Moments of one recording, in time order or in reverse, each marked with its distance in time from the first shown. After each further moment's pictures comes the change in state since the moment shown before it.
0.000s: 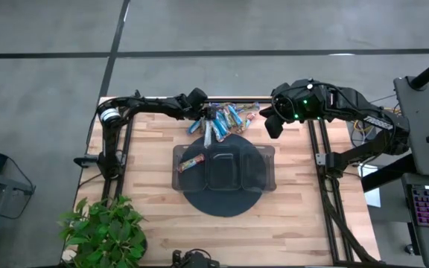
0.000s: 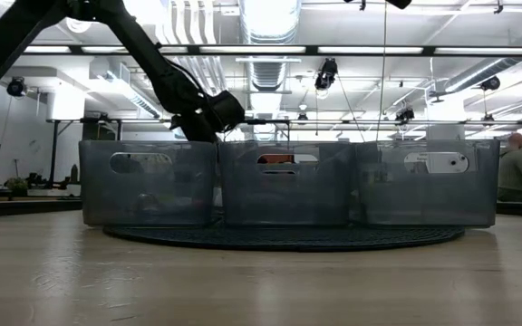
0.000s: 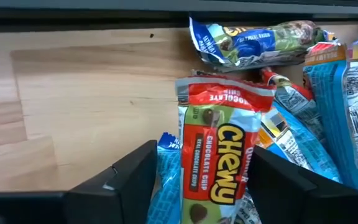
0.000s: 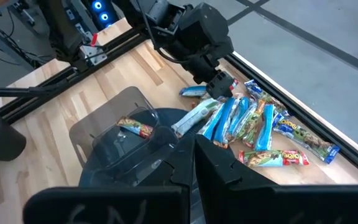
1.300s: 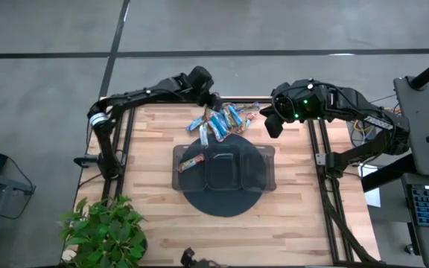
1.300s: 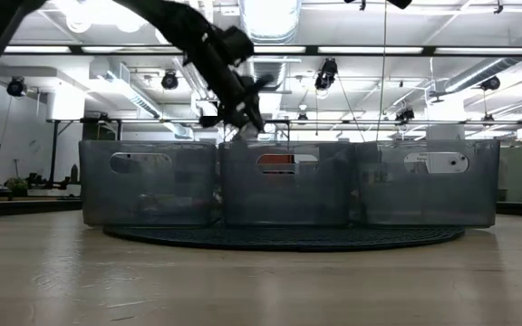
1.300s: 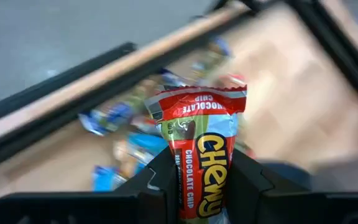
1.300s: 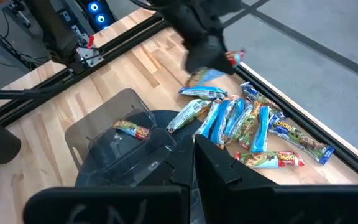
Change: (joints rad) left arm -0.051 -0.133 0.371 -0.399 0.117 0.357; right arm 0.000 -0.001 0.000 0.001 0.015 -0.004
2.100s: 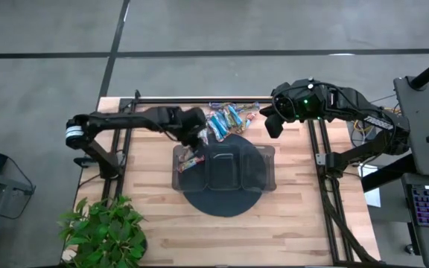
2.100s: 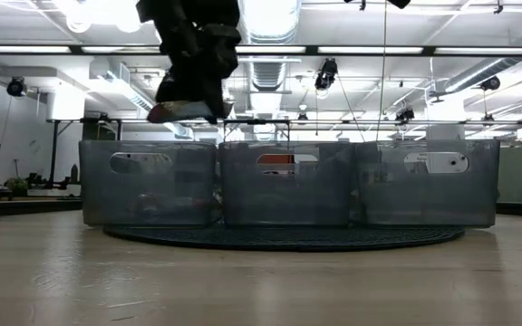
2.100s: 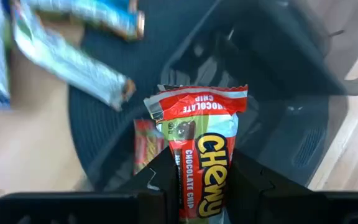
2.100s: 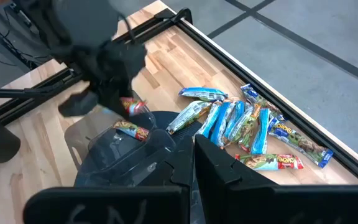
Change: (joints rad) left arm -0.326 -0.258 -0.263 -0.283 0.055 -0.089; right arm 0.000 0.000 0.000 0.006 -0.001 -0.016
